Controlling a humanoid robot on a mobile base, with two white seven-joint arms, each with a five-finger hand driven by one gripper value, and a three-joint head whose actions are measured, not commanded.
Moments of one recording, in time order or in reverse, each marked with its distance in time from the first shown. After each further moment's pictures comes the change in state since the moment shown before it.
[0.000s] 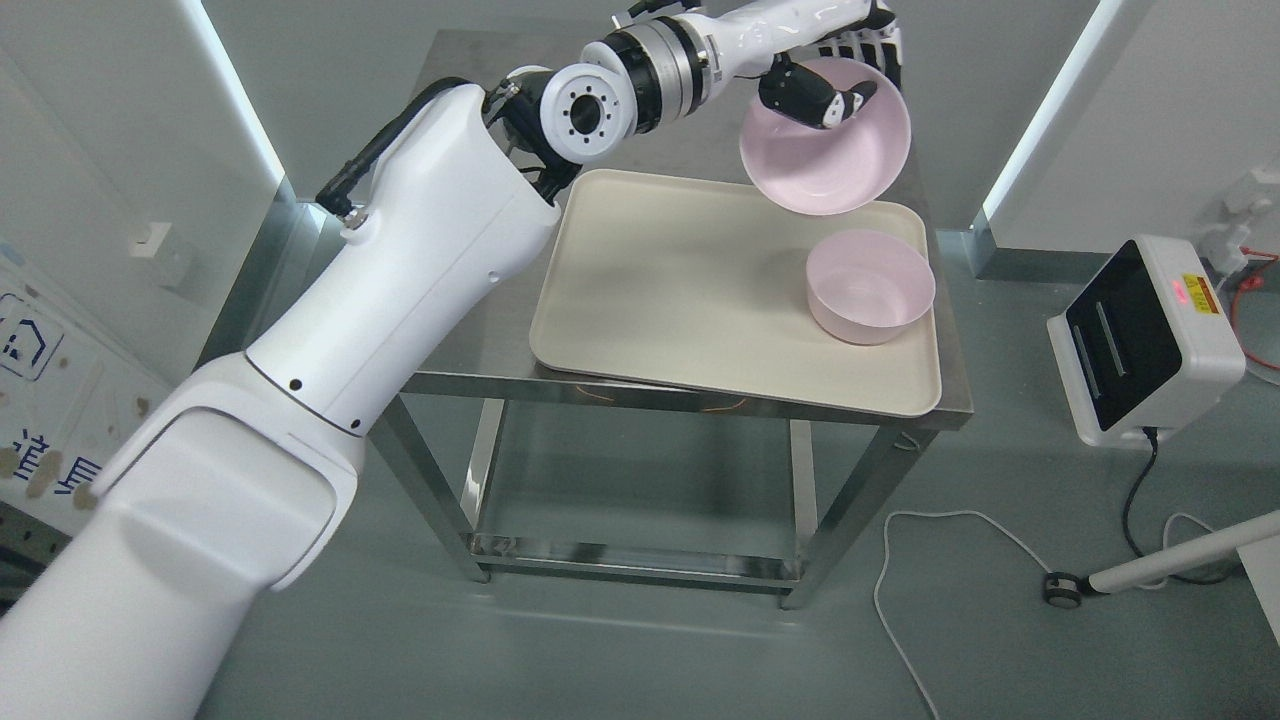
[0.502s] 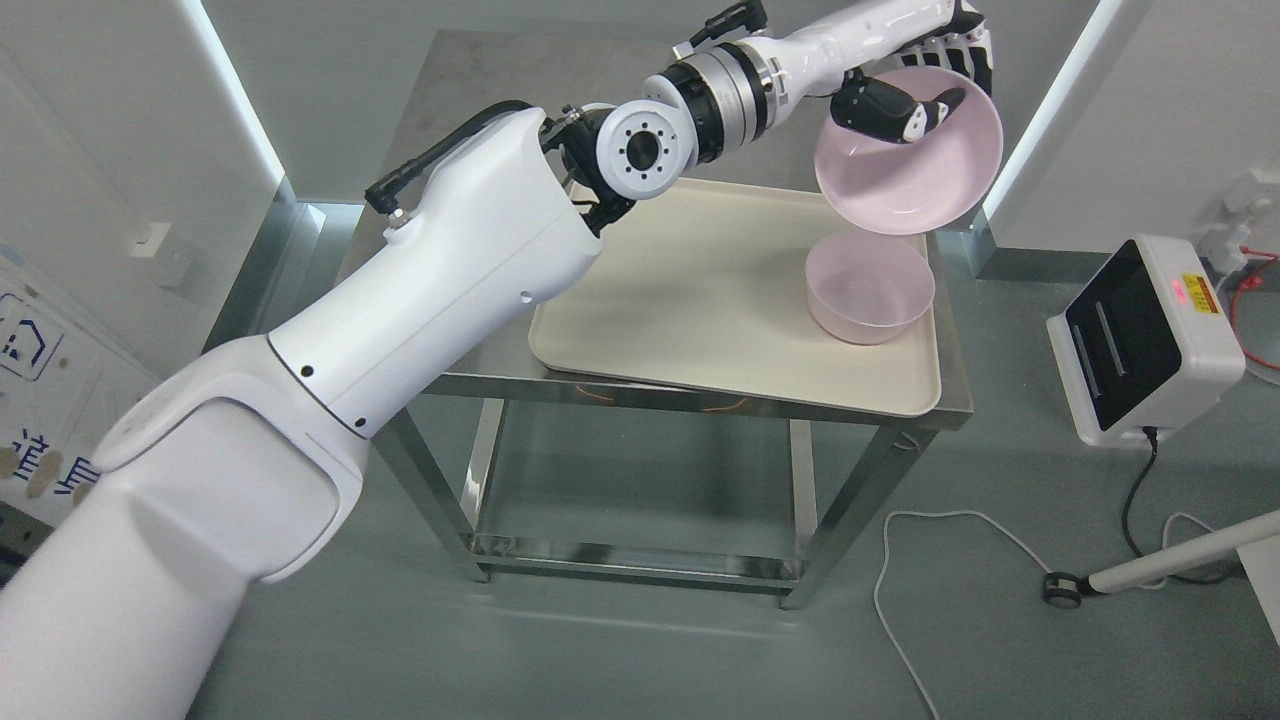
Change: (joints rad) left arm -0.032 -0.001 -0.204 0.009 0.233 0.028 0.192; right arm 0.000 0.000 0.000 0.000 0.000 0.000 0.000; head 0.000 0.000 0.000
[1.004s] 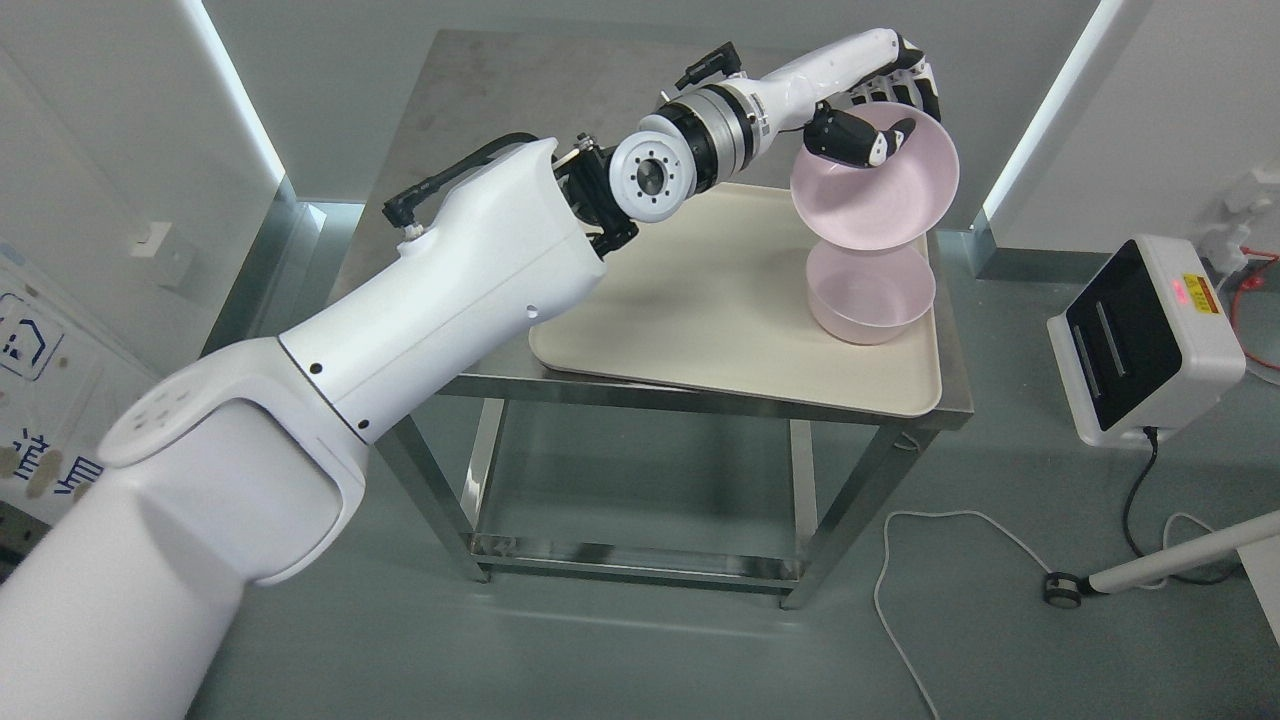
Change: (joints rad) left arm -0.003 -0.001 -0.094 0.054 0.117 0.085 0.055; right arm 0.000 0.000 0.000 0.000 0.000 0.000 0.000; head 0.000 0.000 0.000
